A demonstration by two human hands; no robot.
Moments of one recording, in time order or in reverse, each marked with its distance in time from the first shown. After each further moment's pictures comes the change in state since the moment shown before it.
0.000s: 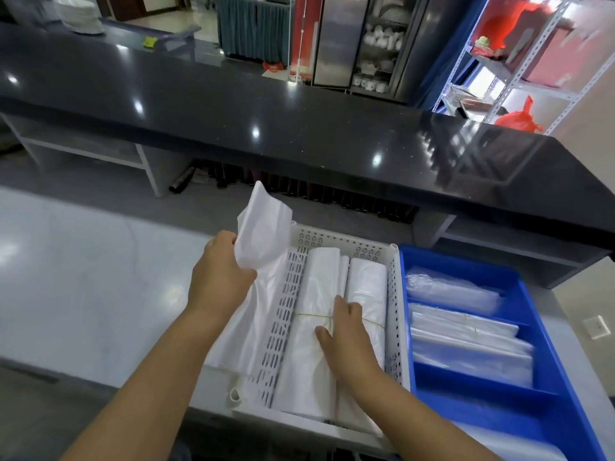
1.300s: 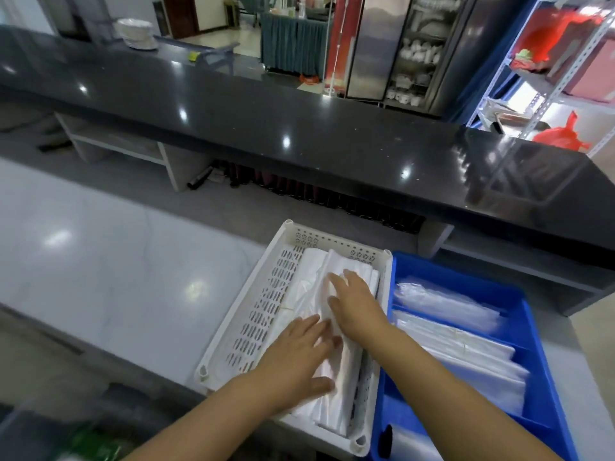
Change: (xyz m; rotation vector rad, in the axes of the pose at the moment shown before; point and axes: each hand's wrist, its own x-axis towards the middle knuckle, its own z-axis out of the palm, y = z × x) left_hand -0.116 0.022 0.123 0.490 -0.546 0.609; right_hand 0.061 0.045 -0.055 -0.329 -0.140 -0.276
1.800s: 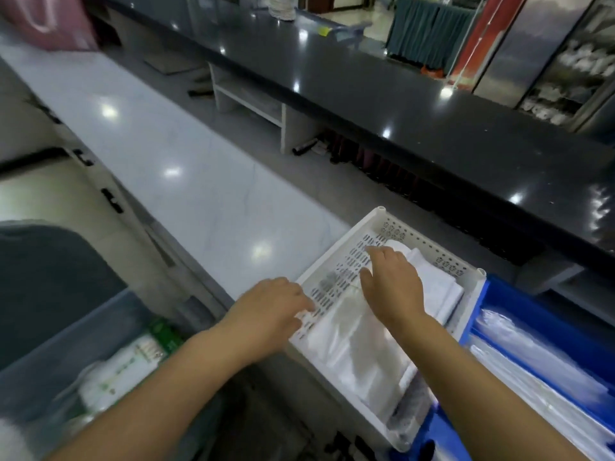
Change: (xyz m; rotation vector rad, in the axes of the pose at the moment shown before) left_hand -0.104 -0.038 -0.055 -0.088 0.166 -0.445; right_hand 0.009 -0.070 0.005 -0.193 0.292 -0.380
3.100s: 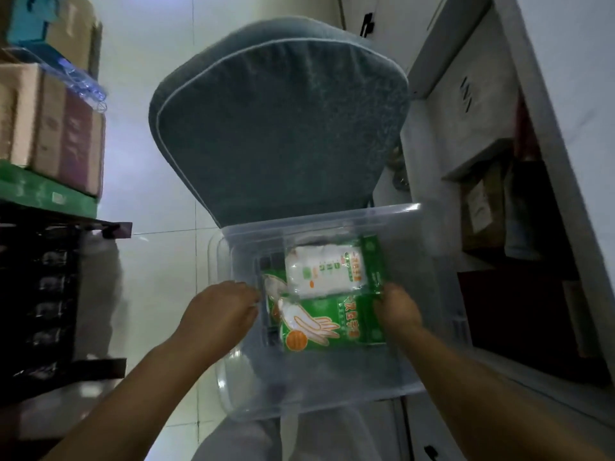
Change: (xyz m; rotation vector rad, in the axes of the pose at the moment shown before) left_hand -0.361 -0.366 0.122 -0.198 -0.002 -1.042; right_hand -0.044 -0.403 0.371 0.001 -0.986 -0.166
